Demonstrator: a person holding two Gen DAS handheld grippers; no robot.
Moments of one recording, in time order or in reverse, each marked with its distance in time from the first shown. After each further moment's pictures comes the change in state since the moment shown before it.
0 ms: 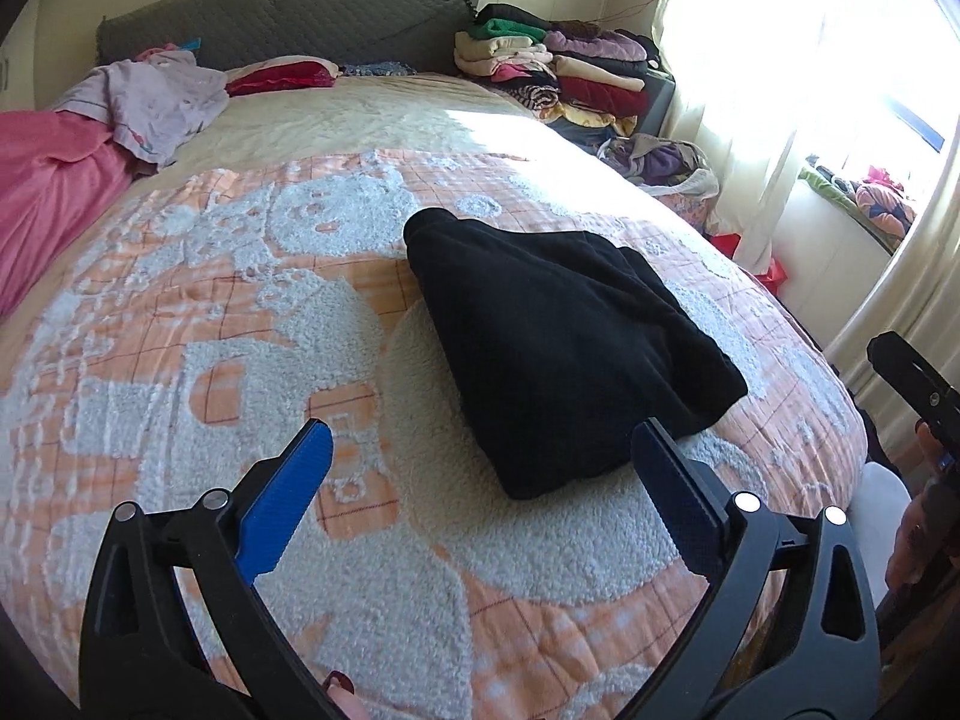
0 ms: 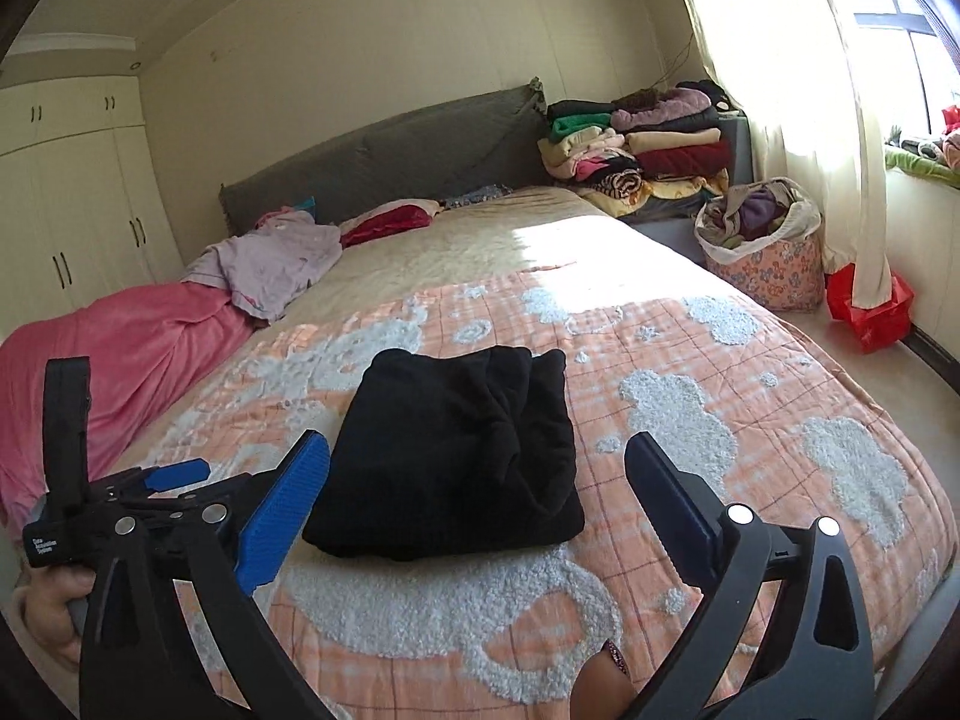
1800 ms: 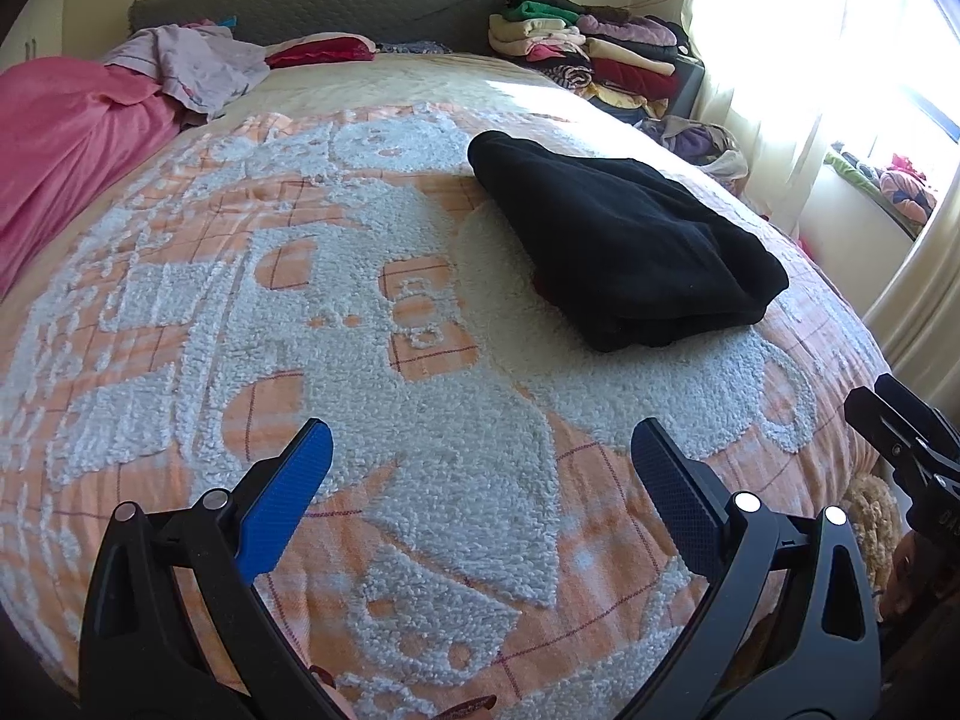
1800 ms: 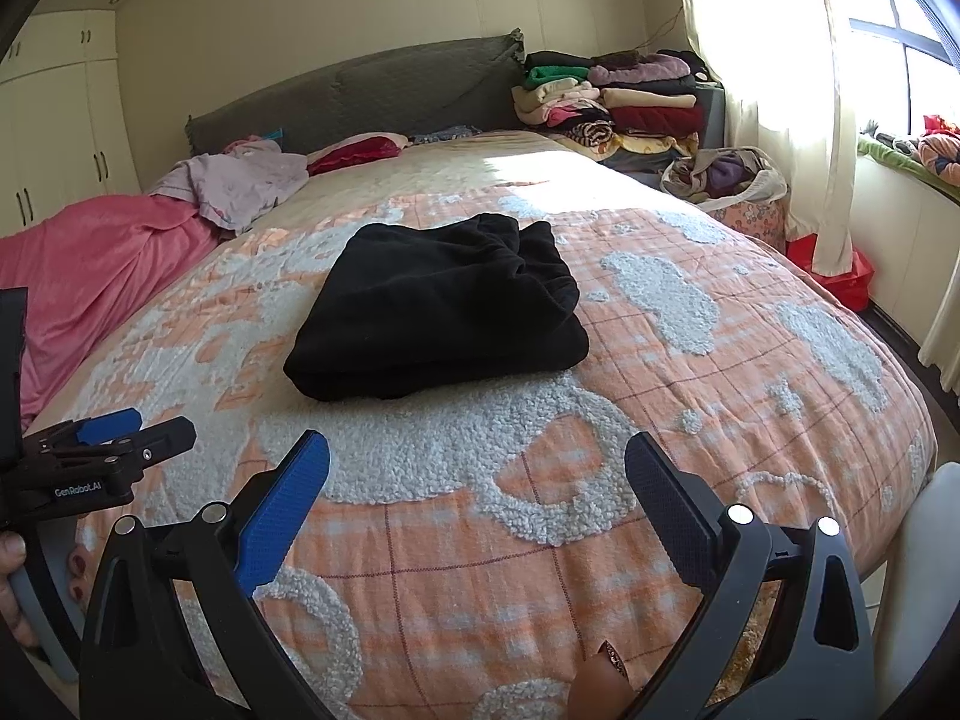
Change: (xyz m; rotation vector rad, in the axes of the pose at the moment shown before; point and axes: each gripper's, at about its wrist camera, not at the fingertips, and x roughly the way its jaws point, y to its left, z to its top) left arm -0.014 0.028 -0.072 -0.025 0.029 0.069; right arm 0.004 0.035 -0.088 -0.041 0.131 -0.126
